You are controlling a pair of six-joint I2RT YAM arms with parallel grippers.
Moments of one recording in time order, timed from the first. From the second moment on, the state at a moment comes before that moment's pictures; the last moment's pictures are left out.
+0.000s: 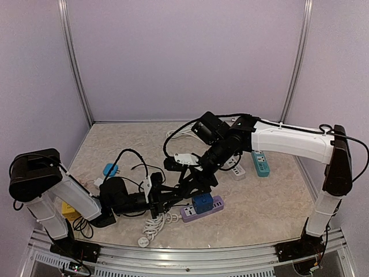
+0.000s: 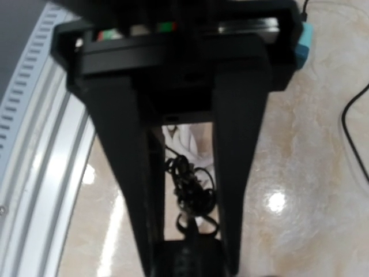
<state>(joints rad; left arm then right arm) -1.04 1.68 0.35 1.32 0.26 0.05 0.97 1.78 1.54 -0.80 -0.56 -0.67</state>
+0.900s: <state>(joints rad) -1.05 1.68 0.35 1.31 0.19 0.08 1.01 1.90 1.82 -1.02 -0.42 -0.64</state>
